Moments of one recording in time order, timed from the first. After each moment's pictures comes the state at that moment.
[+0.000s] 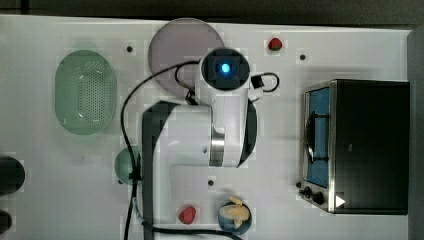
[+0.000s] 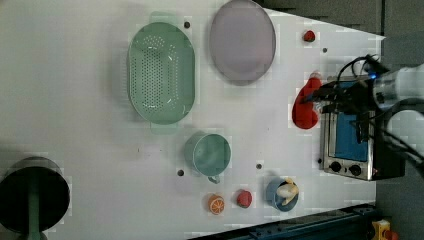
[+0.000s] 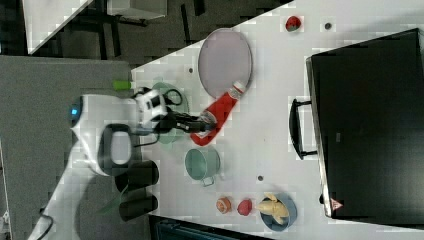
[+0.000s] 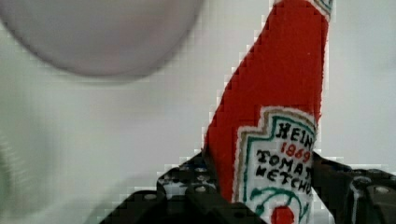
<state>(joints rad) 0.12 0.16 -0.12 -2.08 0.05 0.54 -0.40</state>
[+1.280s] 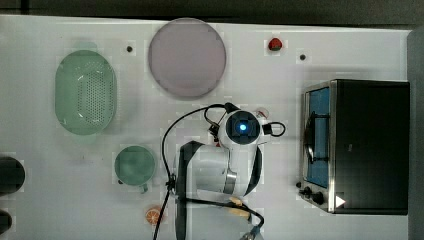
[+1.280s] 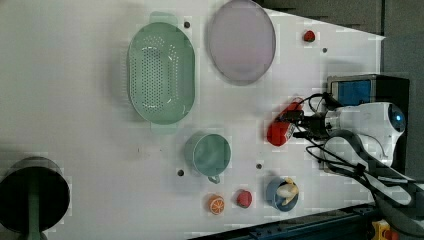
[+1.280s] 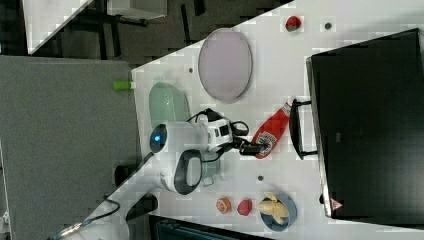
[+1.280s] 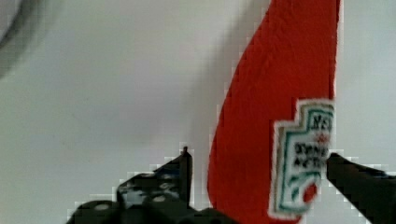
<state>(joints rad) 0.09 0.30 -0.17 -2.39 0.07 0.99 -0.35</state>
